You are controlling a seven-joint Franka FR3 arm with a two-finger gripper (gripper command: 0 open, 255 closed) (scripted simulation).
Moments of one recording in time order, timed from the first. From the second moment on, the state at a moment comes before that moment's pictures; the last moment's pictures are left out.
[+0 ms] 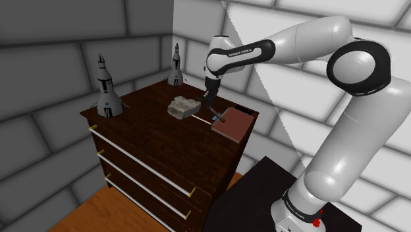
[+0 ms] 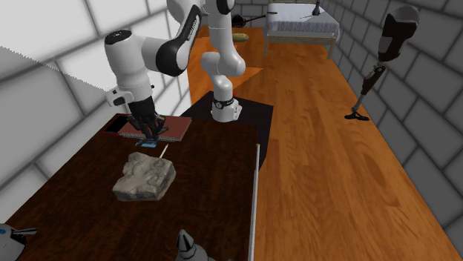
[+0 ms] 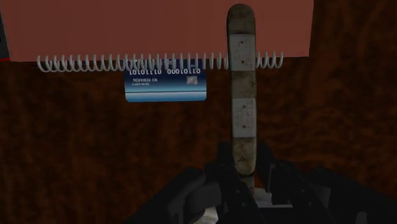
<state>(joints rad) -0.01 0.07 0.02 -2.00 0.01 2.05 -0.29</state>
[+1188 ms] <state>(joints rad) -0.18 0.42 -0.08 -1.54 0.04 1.95 -0.56</state>
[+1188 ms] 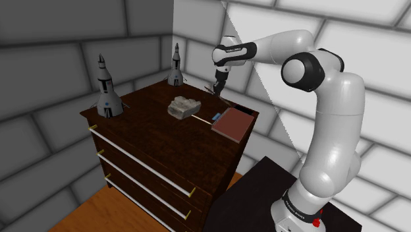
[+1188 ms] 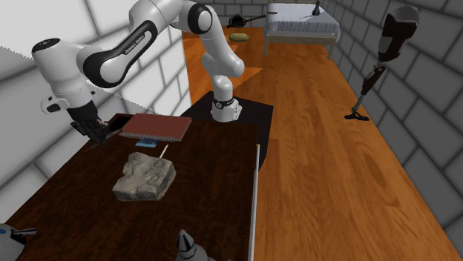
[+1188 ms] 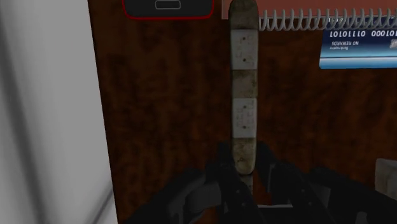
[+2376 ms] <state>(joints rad) -0.18 0.46 -0.08 -1.61 0.05 2.06 -0.57</state>
